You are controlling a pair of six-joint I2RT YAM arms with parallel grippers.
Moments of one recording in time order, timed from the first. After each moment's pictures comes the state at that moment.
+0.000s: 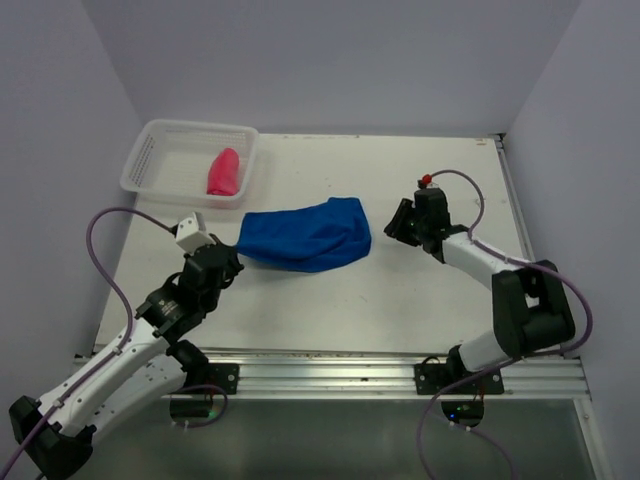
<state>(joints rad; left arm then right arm) -0.65 0.67 0.59 -0.43 -0.62 -0.82 0.27 1.48 0.80 -0.06 -0.02 0.60</state>
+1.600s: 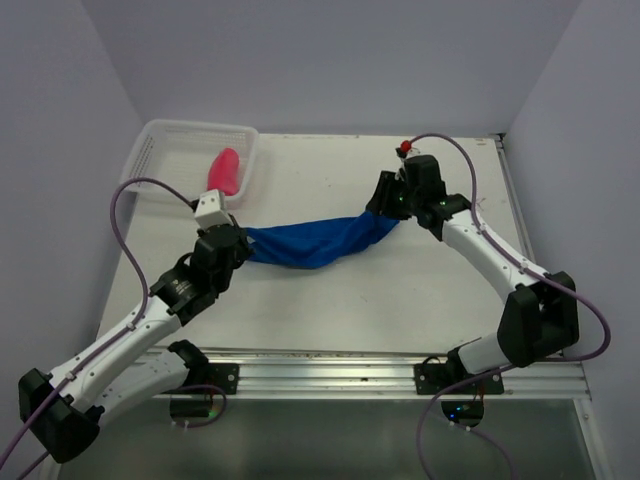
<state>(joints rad) -0.65 0.85 0.74 -0.28 -0.61 -0.59 0.37 1.45 1.19 -0.35 -0.09 0.48</state>
